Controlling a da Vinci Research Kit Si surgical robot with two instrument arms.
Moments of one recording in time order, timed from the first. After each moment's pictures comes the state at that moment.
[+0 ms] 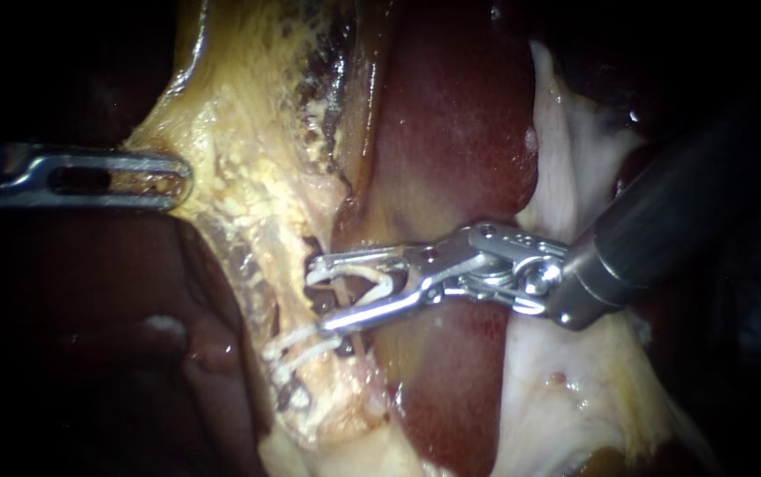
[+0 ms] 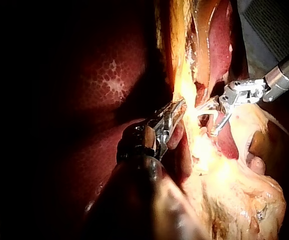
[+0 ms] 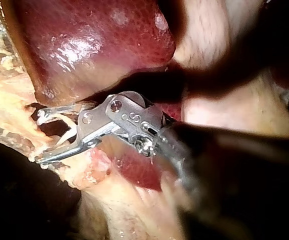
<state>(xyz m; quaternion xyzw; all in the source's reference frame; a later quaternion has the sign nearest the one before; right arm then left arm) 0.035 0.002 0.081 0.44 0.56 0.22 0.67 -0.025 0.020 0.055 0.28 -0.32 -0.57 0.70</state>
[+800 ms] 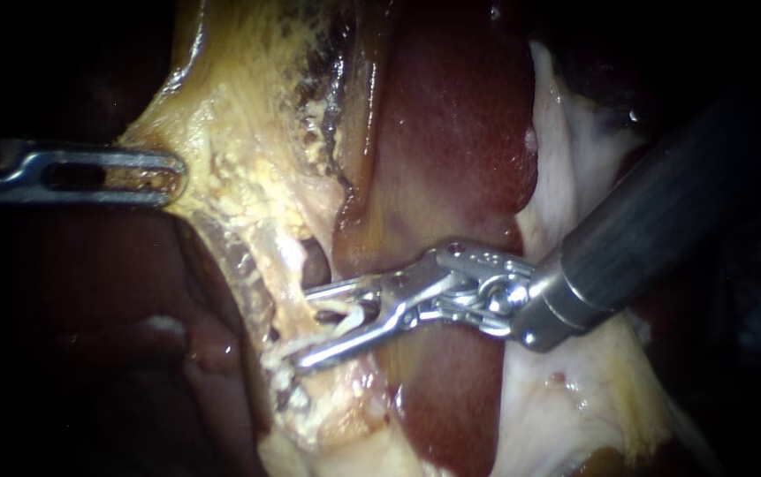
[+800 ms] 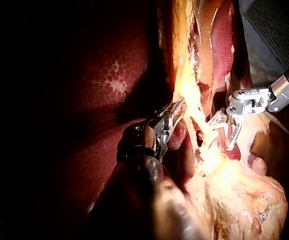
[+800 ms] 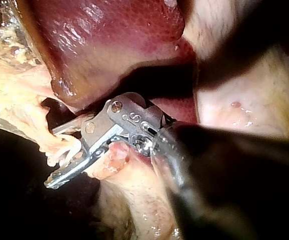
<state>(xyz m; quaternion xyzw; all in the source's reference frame) 0.037 0.000 0.077 0.54 0.57 0.19 0.59 -0.025 0.021 0.055 0.28 -0.32 -0.57 0.70</state>
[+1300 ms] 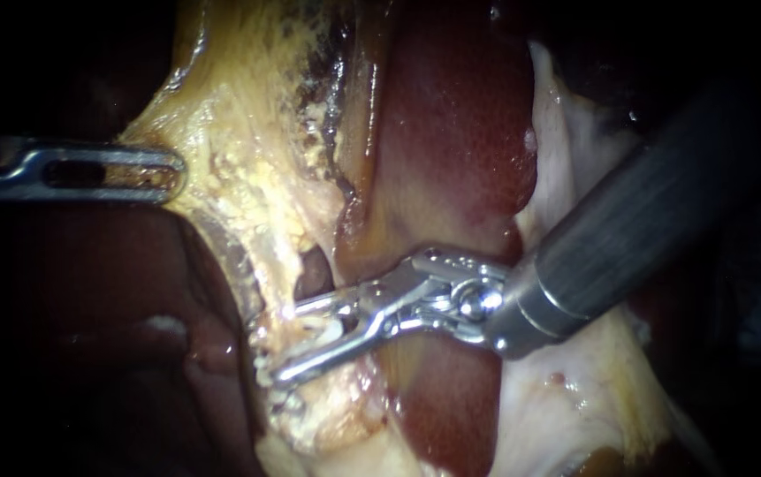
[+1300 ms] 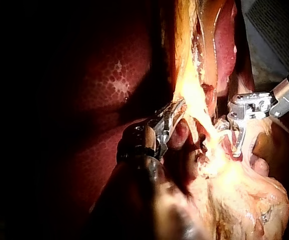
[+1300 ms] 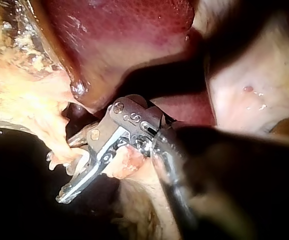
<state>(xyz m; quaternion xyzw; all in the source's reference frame) 0.040 0.000 0.076 0.60 0.57 0.19 0.53 -0.025 0.021 0.056 0.28 -0.32 -0.57 0.70</state>
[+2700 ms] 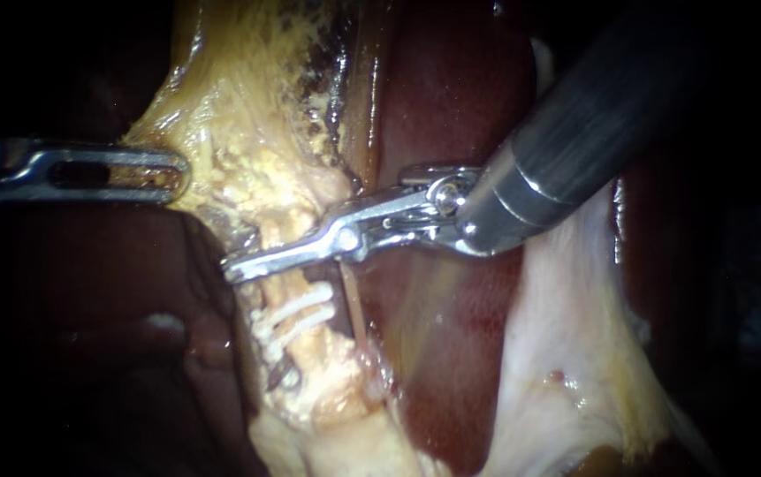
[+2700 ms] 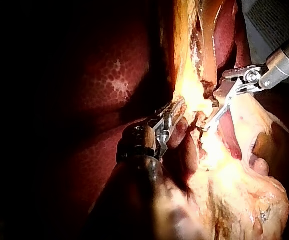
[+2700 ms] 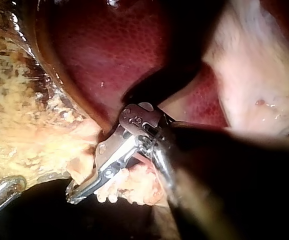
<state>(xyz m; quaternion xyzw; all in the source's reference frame) 0.039 0.008 0.077 0.60 0.52 0.31 0.52 -0.025 0.021 0.057 0.28 -0.32 -0.57 0.70</state>
